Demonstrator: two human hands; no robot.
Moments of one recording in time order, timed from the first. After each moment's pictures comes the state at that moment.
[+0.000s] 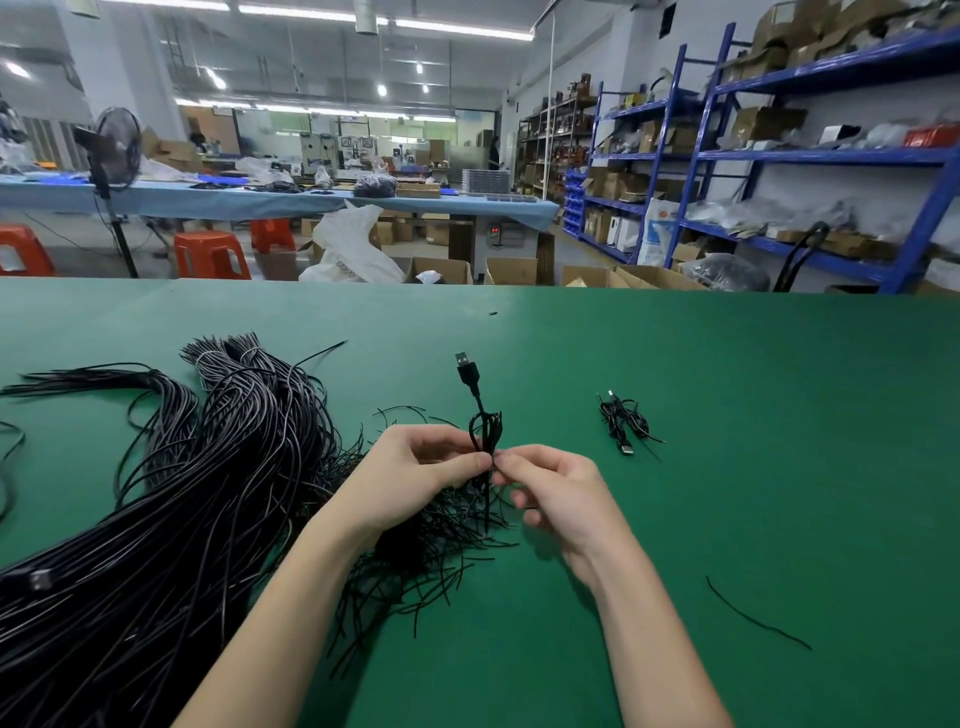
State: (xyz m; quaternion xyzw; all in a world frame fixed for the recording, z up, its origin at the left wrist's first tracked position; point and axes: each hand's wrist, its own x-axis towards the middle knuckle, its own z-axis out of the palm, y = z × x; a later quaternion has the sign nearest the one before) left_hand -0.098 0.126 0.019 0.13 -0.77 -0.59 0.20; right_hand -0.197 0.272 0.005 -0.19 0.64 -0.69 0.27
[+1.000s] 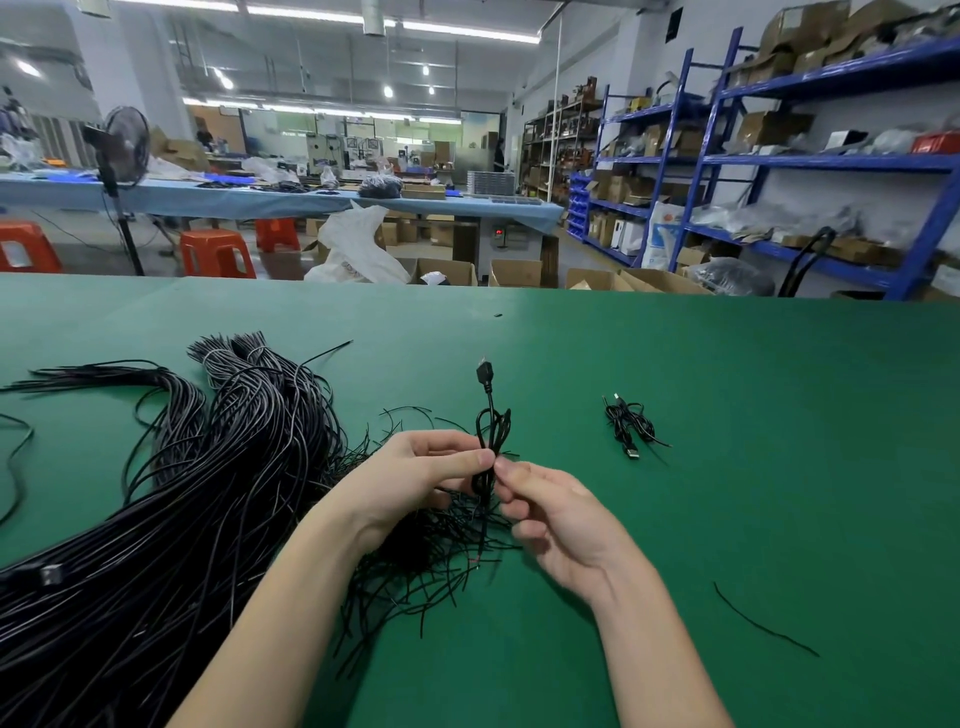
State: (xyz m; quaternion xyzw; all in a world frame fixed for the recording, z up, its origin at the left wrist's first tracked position) left_hand -0.095 0.122 0.021 0.15 -0.71 -0.68 0.10; right_hand -0.193 0.272 -0.001 -0.19 0.51 -0.72 0.43
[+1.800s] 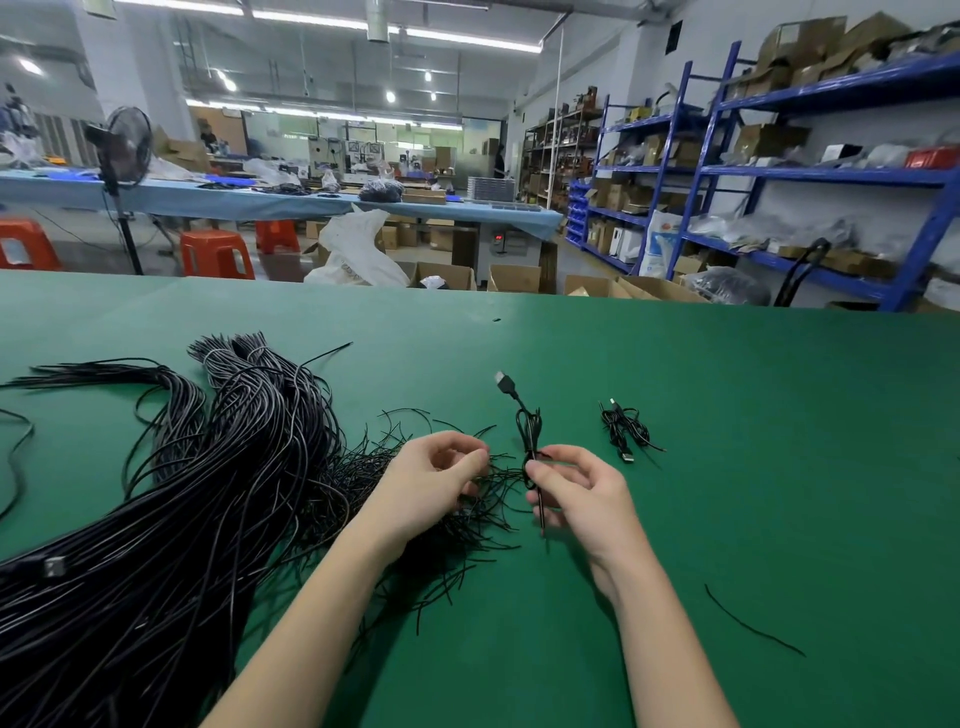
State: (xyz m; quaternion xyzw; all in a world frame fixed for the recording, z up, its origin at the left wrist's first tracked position) left_hand -0.112 0.130 -0.005 0.20 -0.76 -0.58 0.21; right_hand -0.212 0.283 -0.012 -0.16 0.62 -0.74 0.21
